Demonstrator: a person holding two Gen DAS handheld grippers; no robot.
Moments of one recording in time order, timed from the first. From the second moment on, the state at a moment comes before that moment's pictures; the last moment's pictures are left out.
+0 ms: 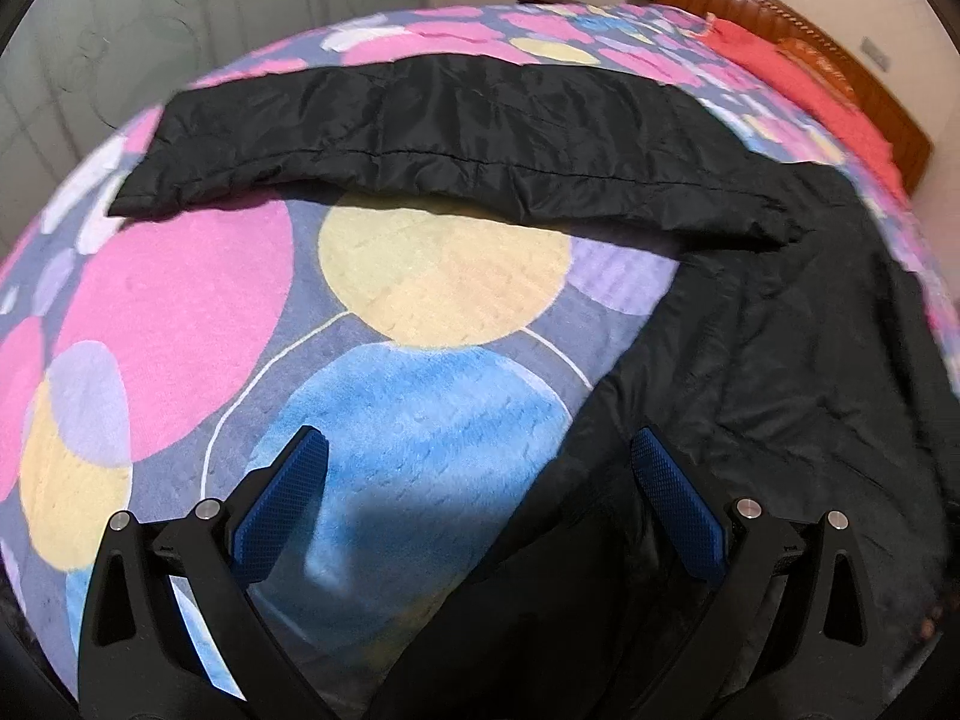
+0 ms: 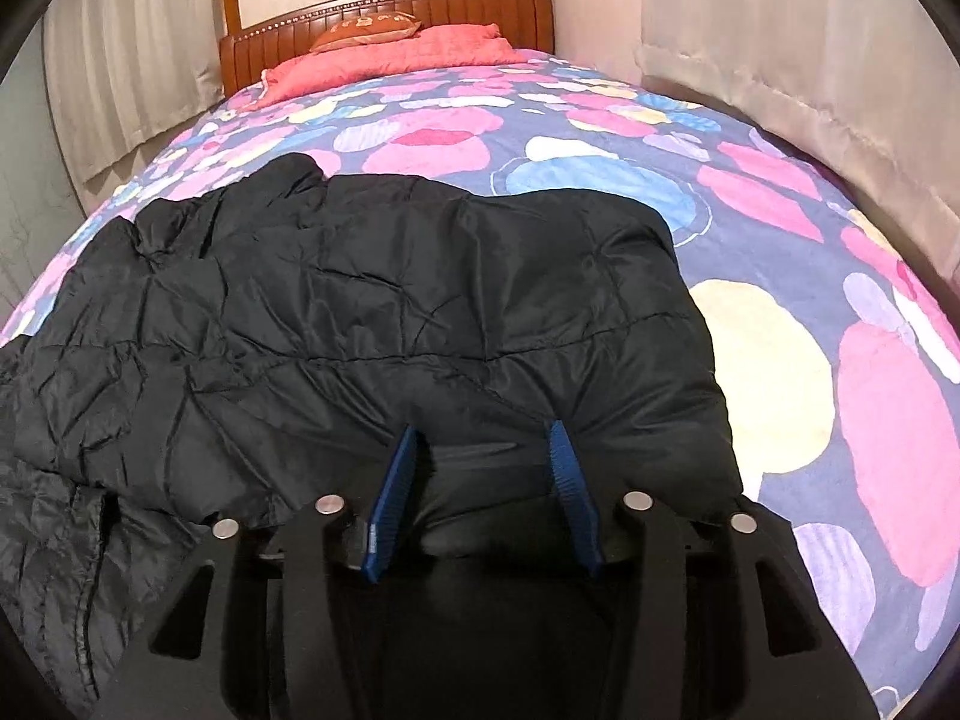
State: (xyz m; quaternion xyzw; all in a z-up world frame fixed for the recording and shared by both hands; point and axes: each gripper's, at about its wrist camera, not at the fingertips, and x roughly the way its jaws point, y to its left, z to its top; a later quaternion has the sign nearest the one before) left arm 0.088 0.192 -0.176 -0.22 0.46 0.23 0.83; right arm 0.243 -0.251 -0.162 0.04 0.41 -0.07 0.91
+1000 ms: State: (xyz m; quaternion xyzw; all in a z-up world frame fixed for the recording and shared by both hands) left arm 0.066 0.408 -0.178 -0.53 0.20 0.28 0.78; right arm 0.238 -0.247 -0.161 0.03 0.40 -0.07 0.91
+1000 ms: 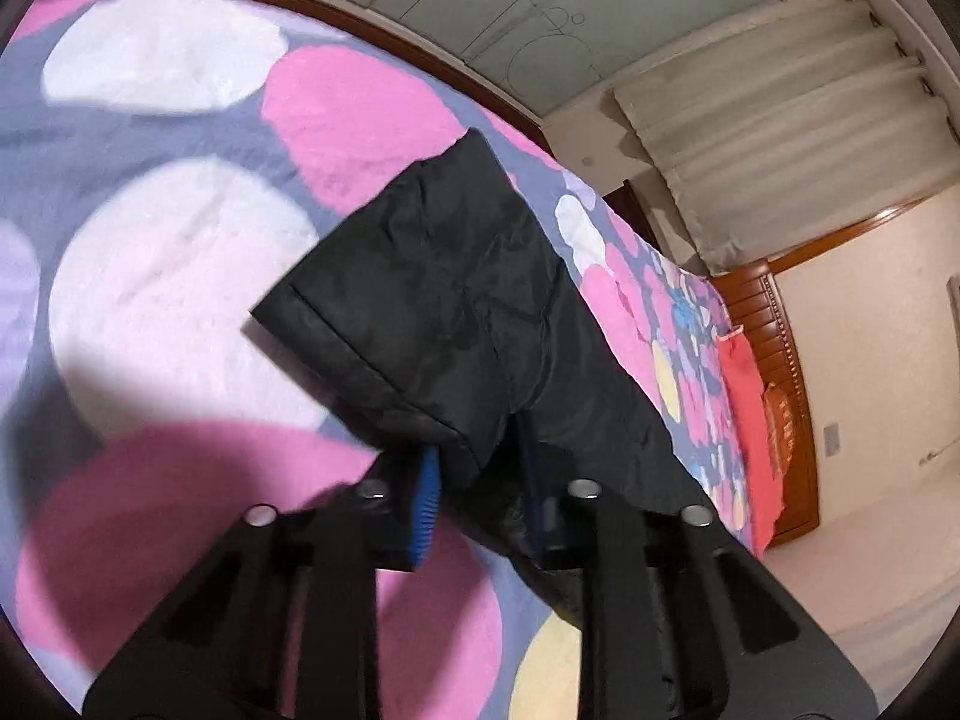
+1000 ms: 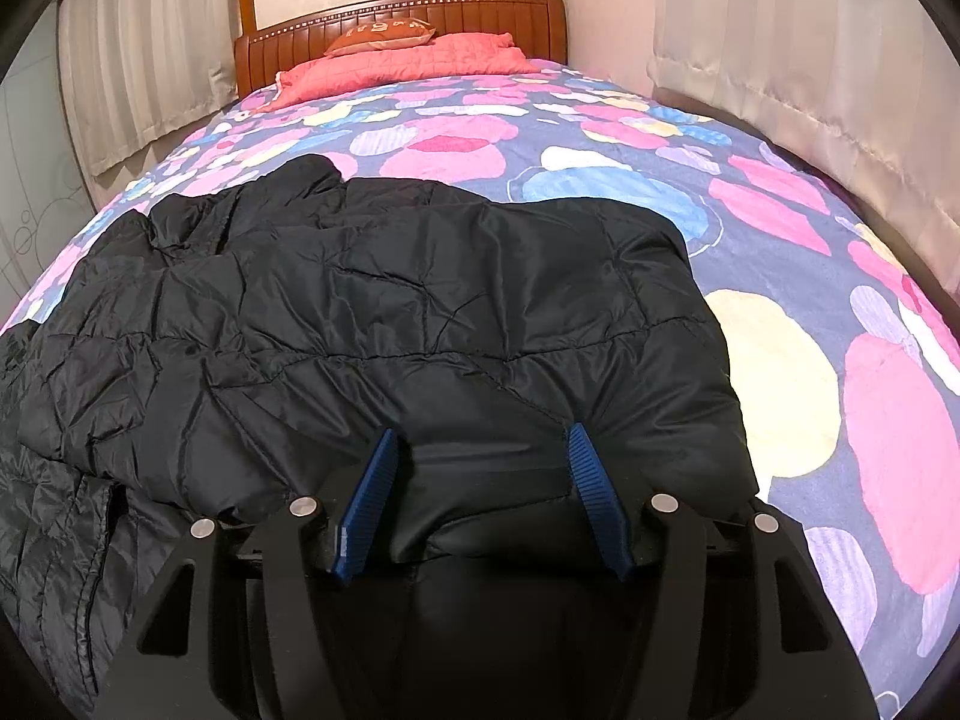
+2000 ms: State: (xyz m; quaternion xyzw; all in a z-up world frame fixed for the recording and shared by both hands) left arm 0.233 -0.025 -0.088 -0.03 0.28 0.00 0.96; right arm 0.237 -0.251 -0.161 0.05 0.39 -0.05 0.92
